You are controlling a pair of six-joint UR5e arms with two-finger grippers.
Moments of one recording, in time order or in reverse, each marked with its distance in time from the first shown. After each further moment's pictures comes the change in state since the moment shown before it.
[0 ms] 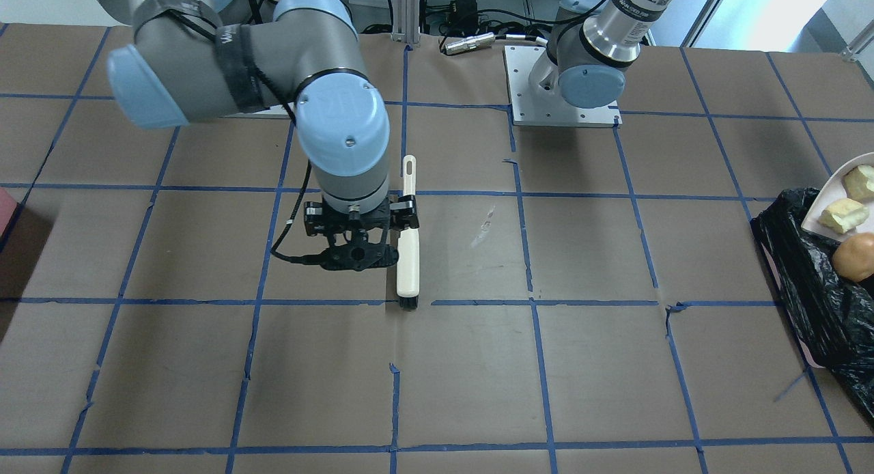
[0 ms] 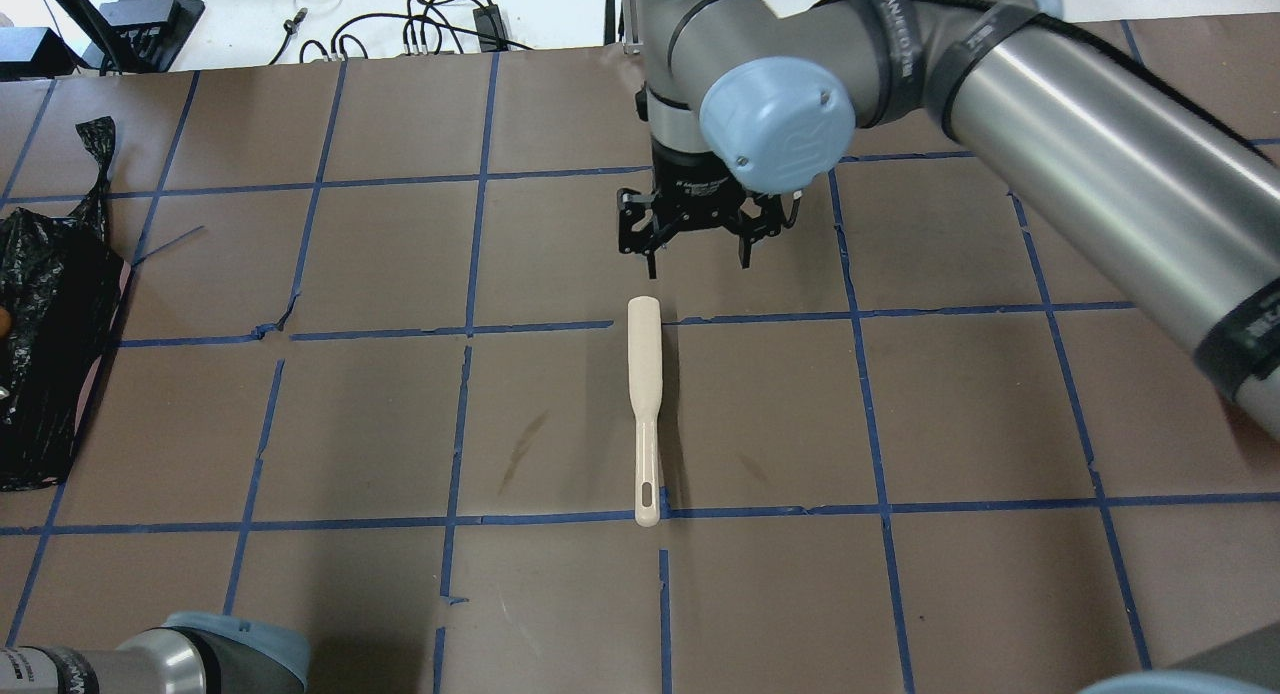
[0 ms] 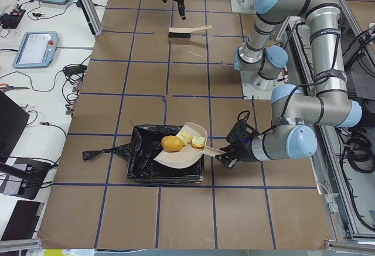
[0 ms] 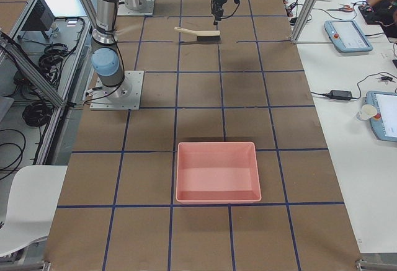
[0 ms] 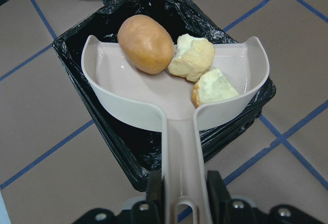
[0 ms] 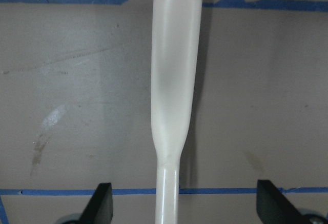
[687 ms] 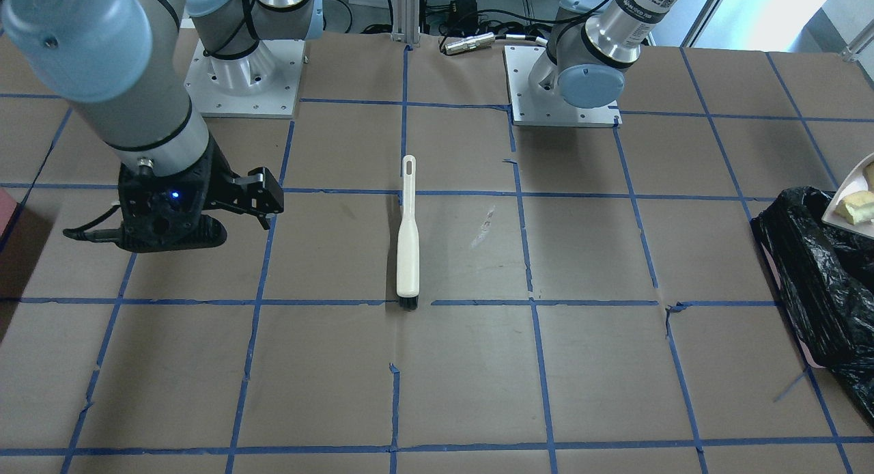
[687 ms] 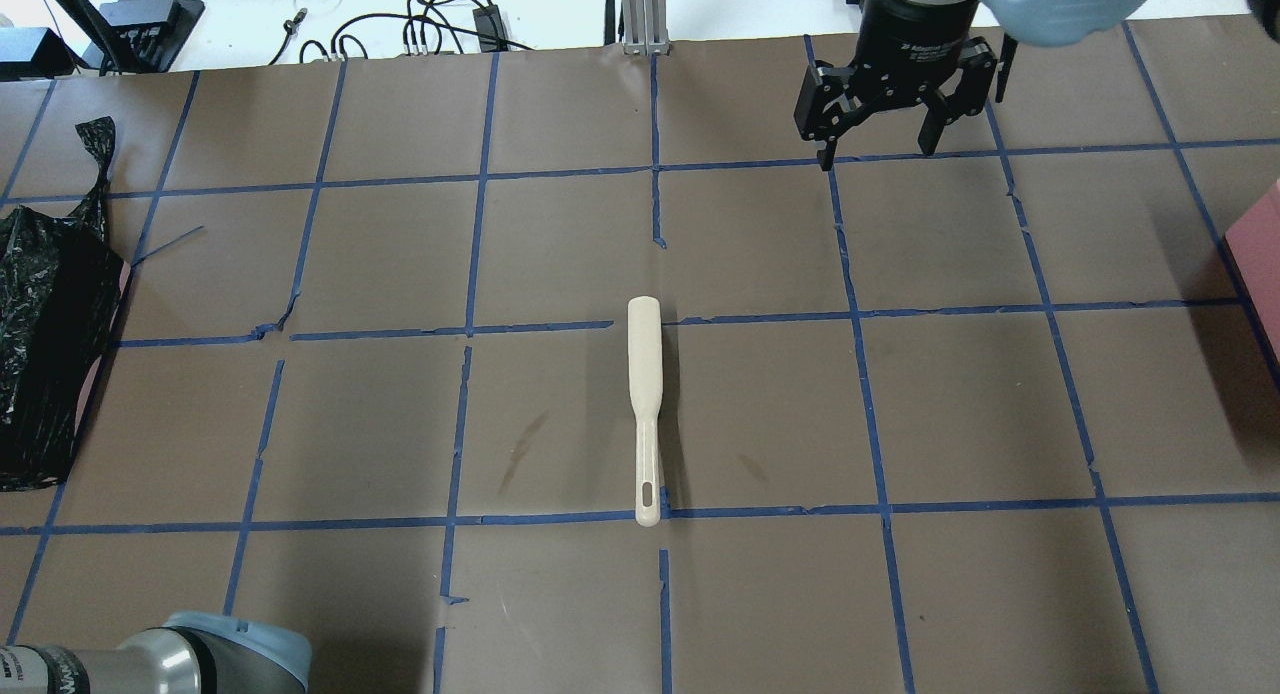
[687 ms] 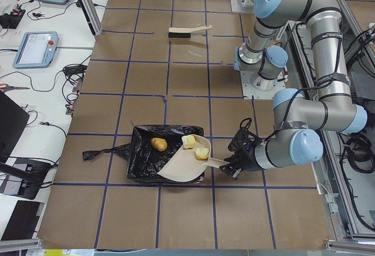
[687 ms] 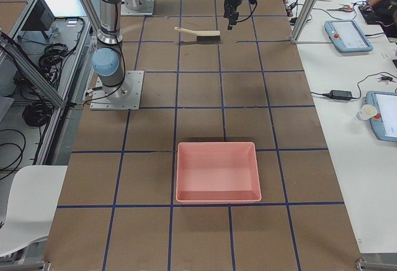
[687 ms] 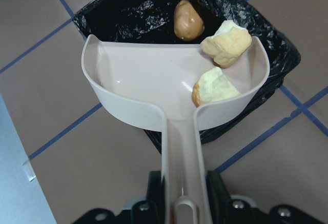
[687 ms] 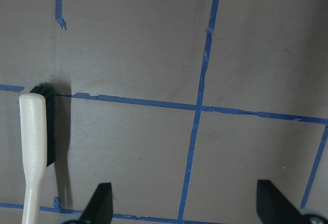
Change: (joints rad) left arm -0.021 -0.048 0.122 0.005 0.091 -0.048; right arm -0.224 -0.158 -0.016 0.073 -0.043 -0.249
